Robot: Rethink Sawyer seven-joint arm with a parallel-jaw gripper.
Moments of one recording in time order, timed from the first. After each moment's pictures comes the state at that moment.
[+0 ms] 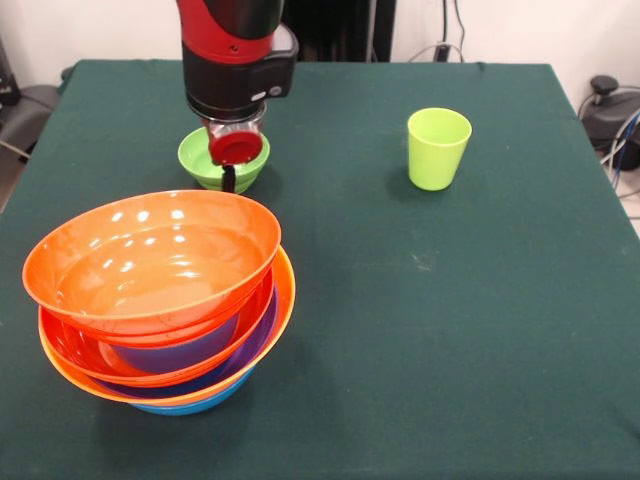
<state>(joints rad) -0.24 -0.35 -0.27 1.52 0.20 0.48 2.50</state>
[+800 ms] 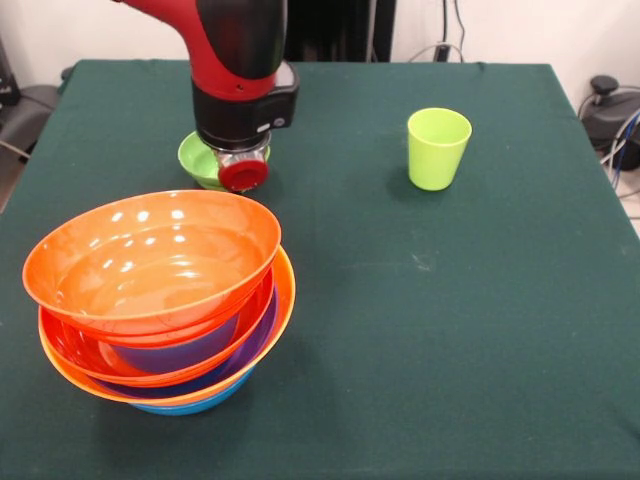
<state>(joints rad) -0.27 -0.29 -0.23 1.53 0.17 0.39 2.50</state>
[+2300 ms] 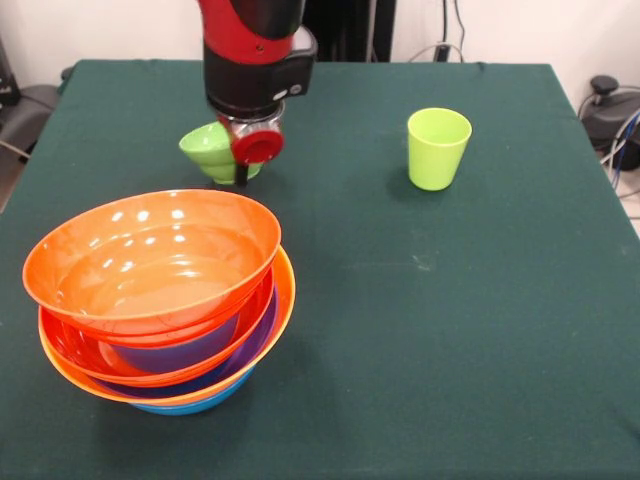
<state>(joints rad) -0.20 -0.39 -0.26 1.54 0.14 0.52 2.50</state>
